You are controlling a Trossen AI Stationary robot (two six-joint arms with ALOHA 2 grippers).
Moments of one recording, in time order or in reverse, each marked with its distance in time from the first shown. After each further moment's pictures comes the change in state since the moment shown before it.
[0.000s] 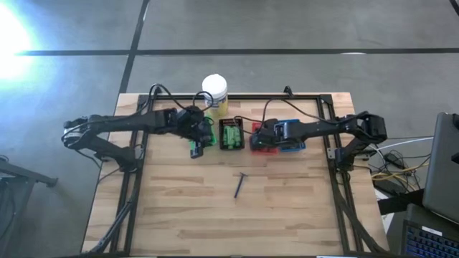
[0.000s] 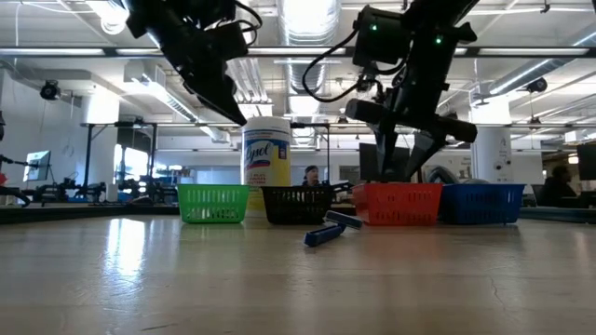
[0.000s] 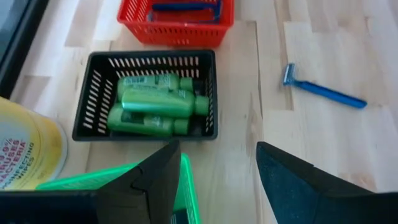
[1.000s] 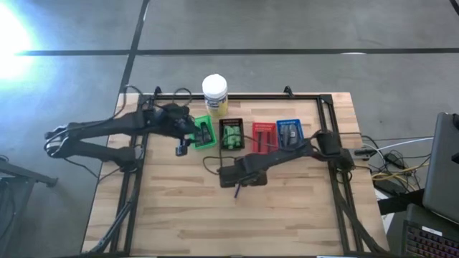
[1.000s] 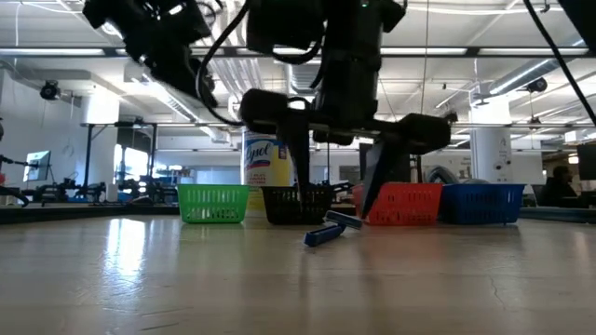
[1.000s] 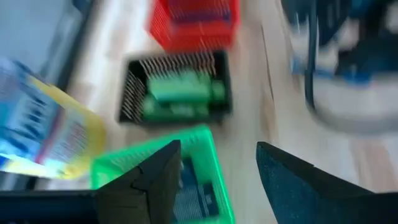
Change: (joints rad) left arm 0.044 -0.255 -0.130 -0.047 -0.021 0.131; right arm 0.286 0.531 0.594 -0.188 -0.394 0.453
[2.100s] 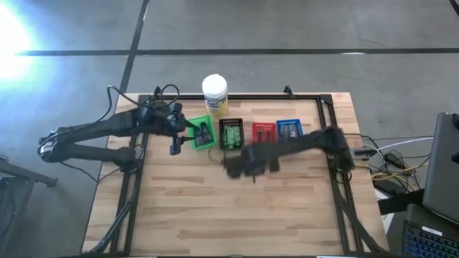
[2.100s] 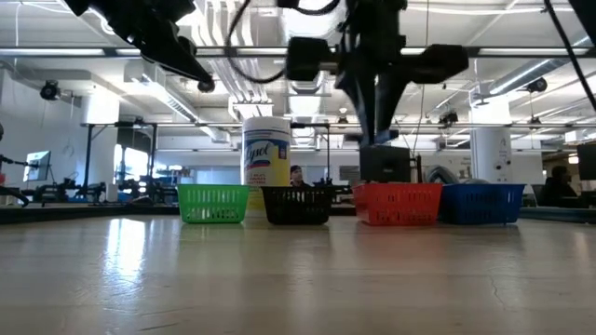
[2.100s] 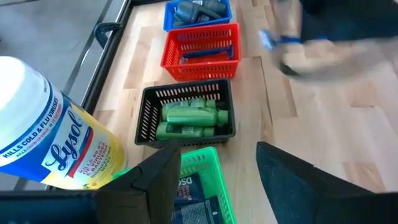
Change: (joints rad) left arm 0.000 -0.138 0.000 0.005 -0.001 -0.005; right arm -0.025 -0.064 0.157 -0.405 0.085 -0.083
